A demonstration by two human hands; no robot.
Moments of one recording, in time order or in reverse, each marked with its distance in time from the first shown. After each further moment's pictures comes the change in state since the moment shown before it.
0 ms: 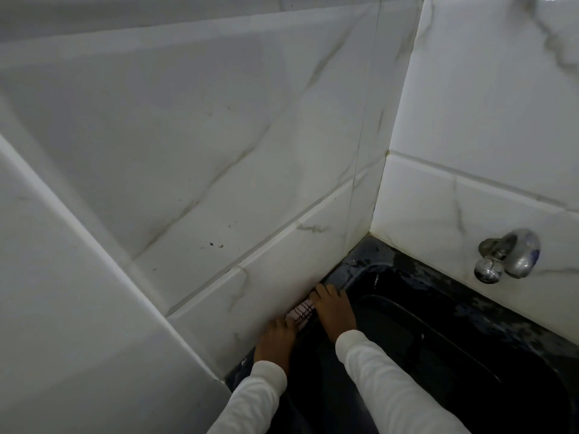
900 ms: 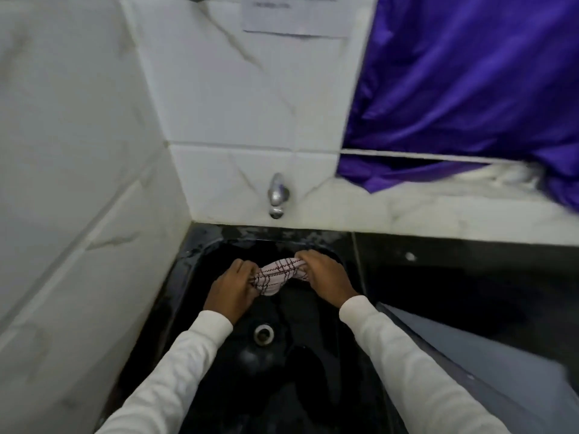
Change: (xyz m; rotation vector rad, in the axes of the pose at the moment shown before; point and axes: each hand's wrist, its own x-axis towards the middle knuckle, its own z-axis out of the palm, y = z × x) left_hand 0.005 0.171 -0.083 -0.506 0.165 0.790; right_hand -0.264 0.166 -0.127 0.312 0.262 0.575
